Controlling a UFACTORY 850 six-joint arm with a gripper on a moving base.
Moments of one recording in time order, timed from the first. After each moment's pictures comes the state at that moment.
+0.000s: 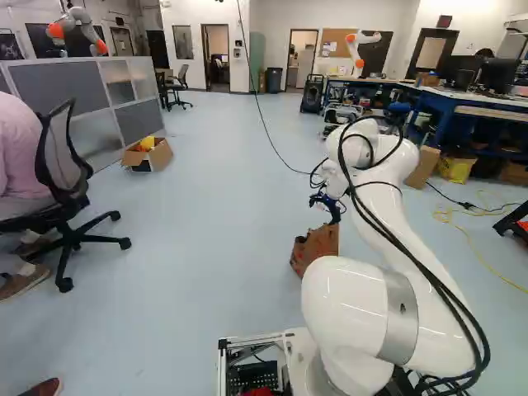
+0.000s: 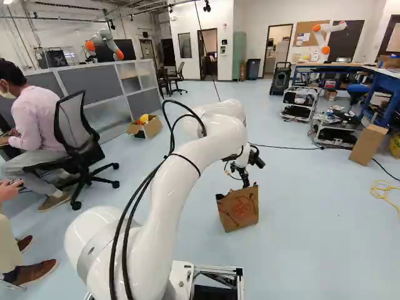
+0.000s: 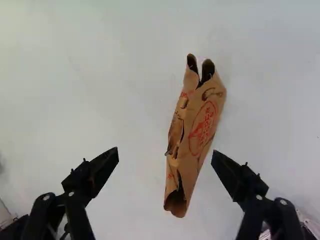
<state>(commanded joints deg) -25.8 -76.1 -103.0 34.7 -12.6 0.0</state>
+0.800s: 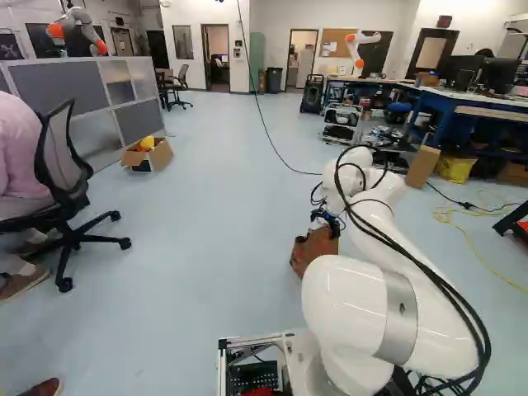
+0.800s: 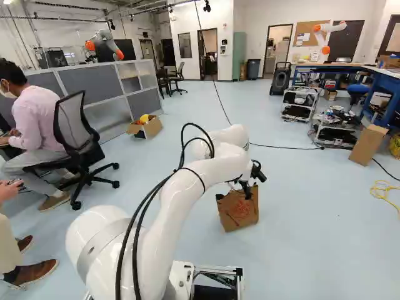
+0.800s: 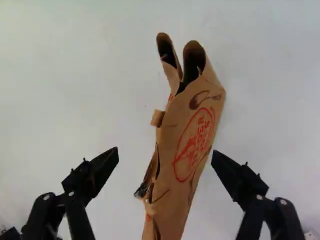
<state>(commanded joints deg) -27.5 -92.4 -118.8 34.5 -12.6 0.0</state>
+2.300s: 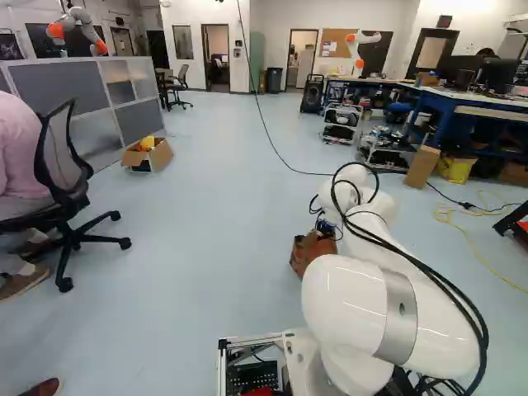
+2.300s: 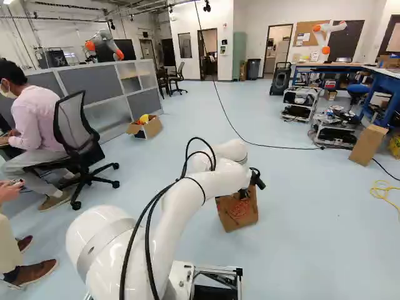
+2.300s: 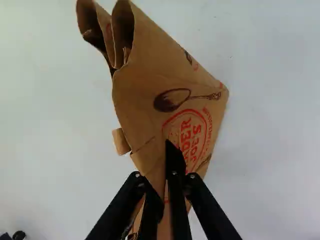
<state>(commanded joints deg) -27.6 -100.7 -127.3 34.5 -12.6 0.0</state>
